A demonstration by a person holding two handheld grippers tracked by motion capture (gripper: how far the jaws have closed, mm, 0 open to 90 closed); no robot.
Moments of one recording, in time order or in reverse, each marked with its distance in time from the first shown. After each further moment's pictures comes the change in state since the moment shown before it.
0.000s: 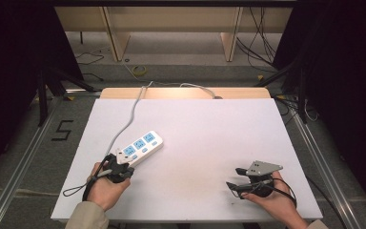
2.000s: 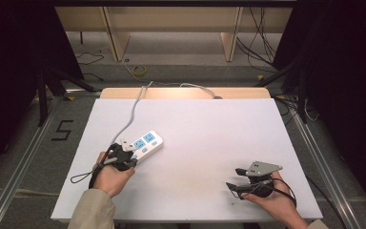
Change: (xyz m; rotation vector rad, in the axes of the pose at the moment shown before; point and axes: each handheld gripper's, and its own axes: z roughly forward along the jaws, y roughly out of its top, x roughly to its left) left arm 0.007 0.028 0.012 0.022 0.013 -0.016; right arm 0.000 -0.001 0.001 0.002 0.005 -0.009
